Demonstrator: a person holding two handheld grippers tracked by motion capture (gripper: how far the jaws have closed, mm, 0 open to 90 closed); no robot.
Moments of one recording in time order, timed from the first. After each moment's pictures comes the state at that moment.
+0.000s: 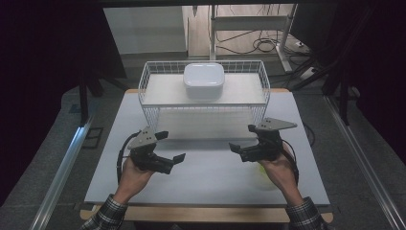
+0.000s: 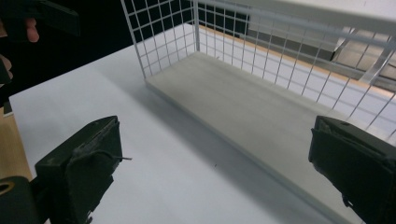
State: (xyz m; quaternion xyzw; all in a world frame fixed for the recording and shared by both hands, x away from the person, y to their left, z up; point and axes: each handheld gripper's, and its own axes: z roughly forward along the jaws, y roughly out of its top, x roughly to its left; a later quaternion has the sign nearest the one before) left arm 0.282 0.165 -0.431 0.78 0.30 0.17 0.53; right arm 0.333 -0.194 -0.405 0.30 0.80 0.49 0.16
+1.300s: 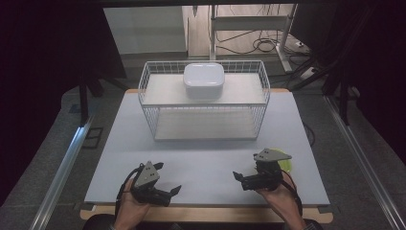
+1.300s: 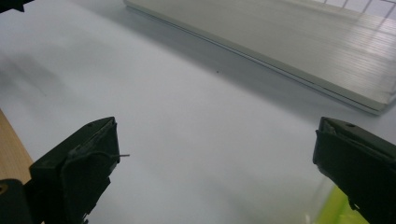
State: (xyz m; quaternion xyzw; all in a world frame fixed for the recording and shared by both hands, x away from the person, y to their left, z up) left arm 0.233 0.167 -0.507 0.81 0.33 0.18 0.45; right arm 0.291 -0.209 -0.474 0.36 0.82 0.42 0.16
